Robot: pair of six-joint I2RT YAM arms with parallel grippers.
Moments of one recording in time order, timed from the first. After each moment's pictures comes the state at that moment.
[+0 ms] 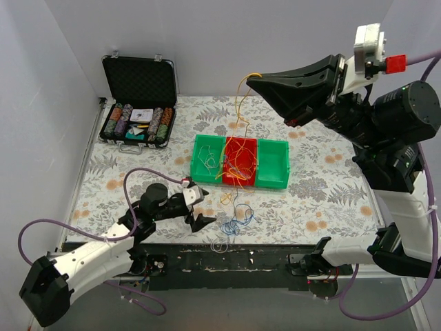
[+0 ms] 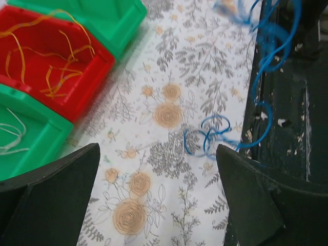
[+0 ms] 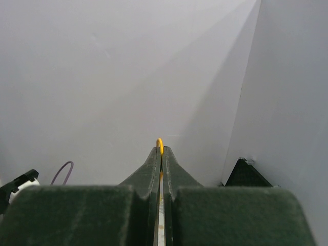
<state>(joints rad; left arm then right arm) -0.73 0.78 0.28 0.21 0.54 0.21 0.93 1.26 2.09 -0.28 -0.33 0.10</state>
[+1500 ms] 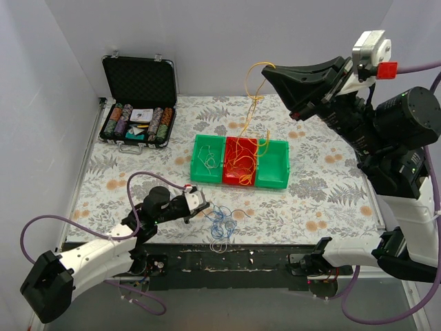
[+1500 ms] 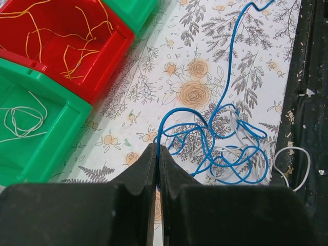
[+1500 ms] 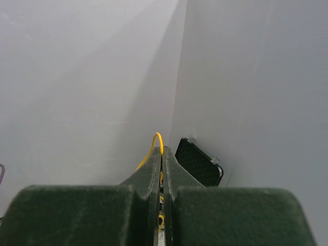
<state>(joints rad) -0.73 0.81 0.24 0.26 0.45 0.31 0.93 1.22 2.04 -0.34 -0.10 -0.05</state>
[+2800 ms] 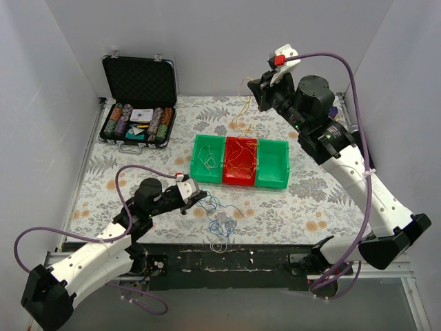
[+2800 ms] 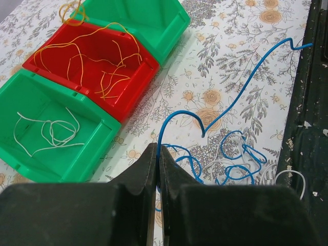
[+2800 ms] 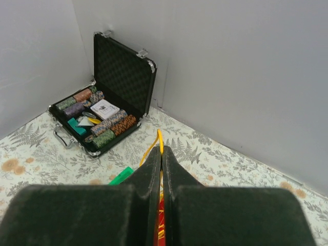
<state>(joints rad) -0.64 0.74 0.36 0.14 0.49 0.27 0.65 1.34 1.62 -0.20 0.00 -0.04</state>
